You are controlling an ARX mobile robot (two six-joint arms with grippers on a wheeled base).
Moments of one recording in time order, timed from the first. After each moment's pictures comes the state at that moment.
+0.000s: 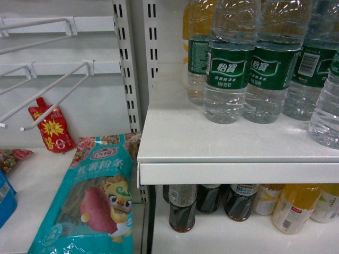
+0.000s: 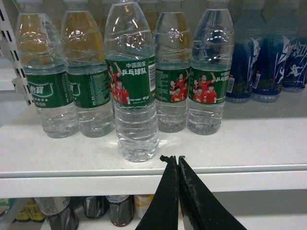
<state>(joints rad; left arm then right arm) 0.00 0.01 0.01 0.00 0.00 0.00 0.00 0.24 0.04 0.20 0.00 0.00</state>
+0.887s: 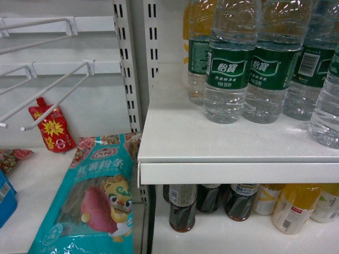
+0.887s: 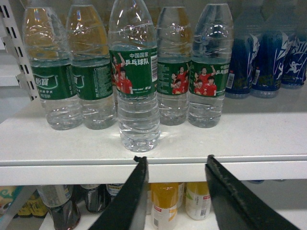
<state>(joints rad) 0.00 0.01 0.01 0.00 0.00 0.00 0.00 0.00 0.01 0.00 0.00 0.00</state>
